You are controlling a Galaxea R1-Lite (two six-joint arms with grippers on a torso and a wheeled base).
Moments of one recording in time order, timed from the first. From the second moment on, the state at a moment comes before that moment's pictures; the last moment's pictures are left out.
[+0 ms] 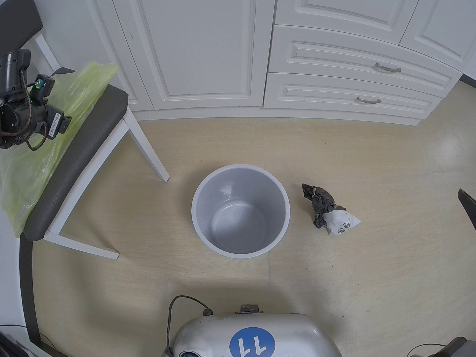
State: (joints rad) left arm 0.00 1.56 -1.30 -0.07 0.34 0.57; right arm 0.02 0.72 -0.43 -0.34 0.12 0.03
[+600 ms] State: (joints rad) left arm -0.09 1.58 -1.27 -0.22 0.45 0.71; right arm 0.02 0.72 -0.43 -0.34 0.12 0.03
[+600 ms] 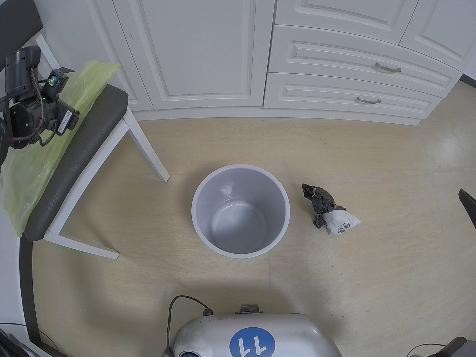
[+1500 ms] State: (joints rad) left arm -0.04 1.71 -1.17 -0.49 0.53 0.87; right arm 0.02 0.70 -0.43 -0.34 0.16 0.03
